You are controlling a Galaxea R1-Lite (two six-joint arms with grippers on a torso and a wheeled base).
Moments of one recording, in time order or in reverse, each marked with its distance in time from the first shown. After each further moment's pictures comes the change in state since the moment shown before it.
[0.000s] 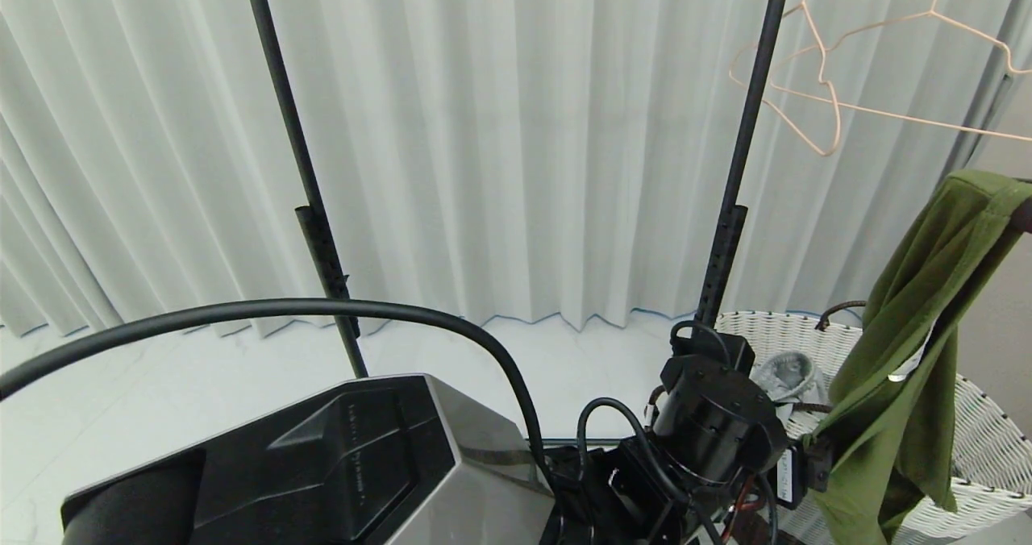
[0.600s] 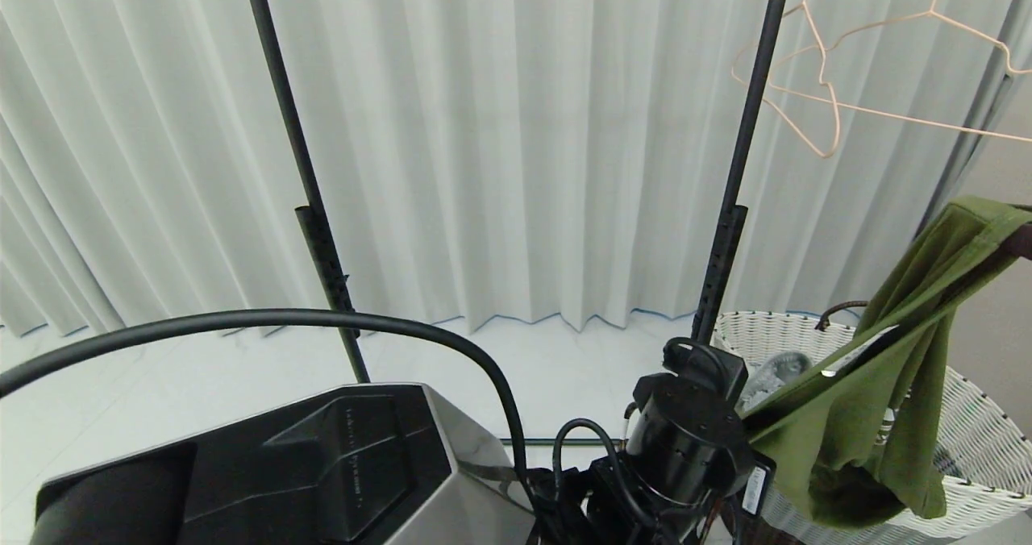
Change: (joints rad) left arm 0.007 -0.030 0.155 -0.154 0.093 0.241; right arm -0.002 -0.017 0.039 0.021 -0.065 -0.050
